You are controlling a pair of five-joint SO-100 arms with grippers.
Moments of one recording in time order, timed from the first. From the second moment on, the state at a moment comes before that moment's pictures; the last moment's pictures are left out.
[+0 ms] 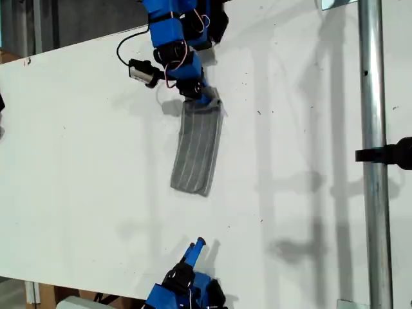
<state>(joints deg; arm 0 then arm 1) 1.2 169.2 139.7 77.6 -55.1 -5.2 136.6 142.4 66.1 99.2</state>
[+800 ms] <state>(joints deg) 2.4 171.7 143.1 74.4 -54.5 -0.9 109.7 127.5 33.9 80.4</state>
